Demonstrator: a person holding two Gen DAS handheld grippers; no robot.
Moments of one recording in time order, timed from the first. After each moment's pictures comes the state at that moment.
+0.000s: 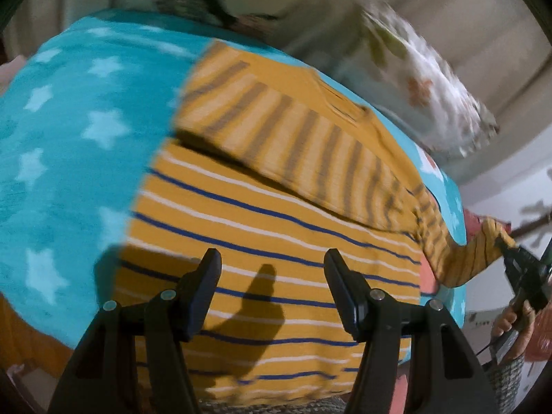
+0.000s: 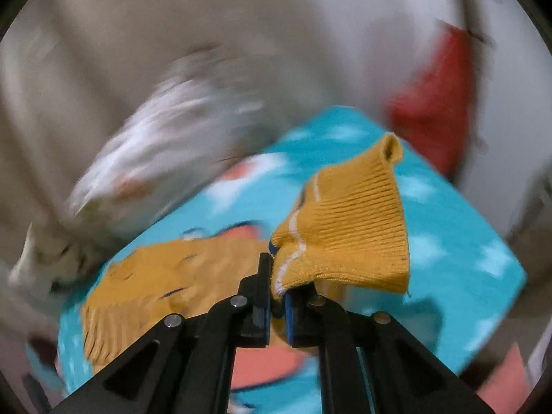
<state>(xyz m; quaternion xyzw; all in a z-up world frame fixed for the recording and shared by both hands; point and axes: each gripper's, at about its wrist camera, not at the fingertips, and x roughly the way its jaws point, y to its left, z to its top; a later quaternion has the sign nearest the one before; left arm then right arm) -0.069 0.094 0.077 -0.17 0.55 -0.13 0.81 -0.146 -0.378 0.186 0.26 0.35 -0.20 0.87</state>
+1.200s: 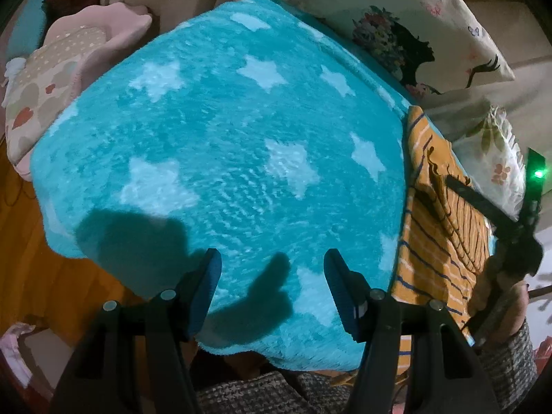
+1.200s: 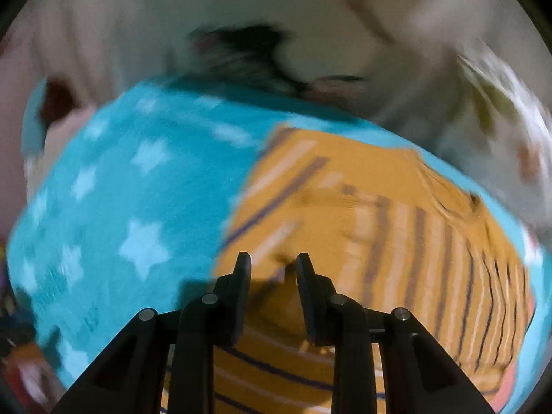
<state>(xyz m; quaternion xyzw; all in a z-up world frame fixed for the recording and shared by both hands) -0.089 0.323 0.036 -0.22 0.56 -0.02 0.80 0.032 0.058 0.072 -0.06 0.48 0.05 0.87</state>
